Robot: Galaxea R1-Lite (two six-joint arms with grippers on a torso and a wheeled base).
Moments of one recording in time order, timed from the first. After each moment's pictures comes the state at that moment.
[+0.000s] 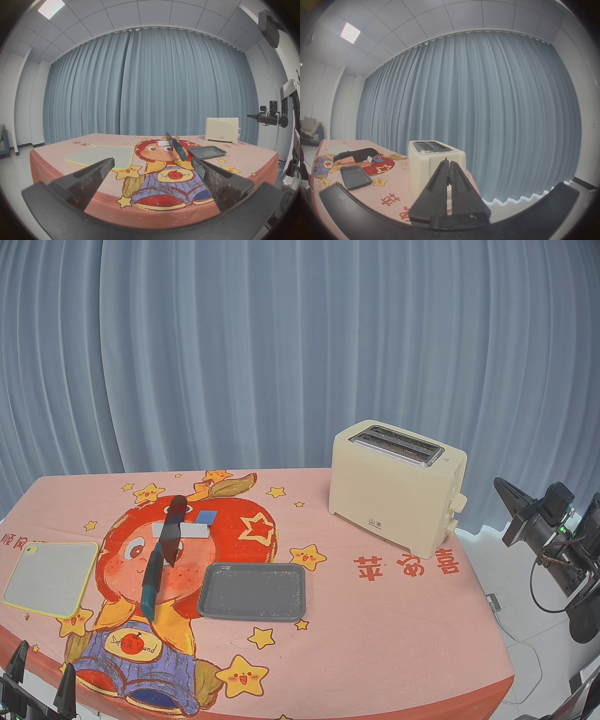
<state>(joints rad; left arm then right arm) 0.00 0.02 -0.02 0.00 0.03 -0.01 0.17 1.70 -0.24 -1.55 0.13 -0.03</state>
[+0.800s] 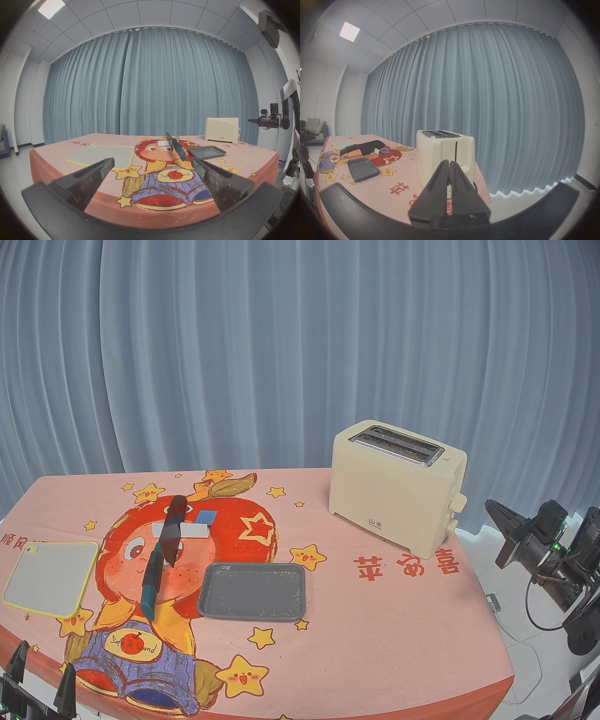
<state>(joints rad) 0.00 0.02 -0.02 0.00 0.03 -0.01 0.22 1.71 -0.17 -1.55 0.13 -0.03</state>
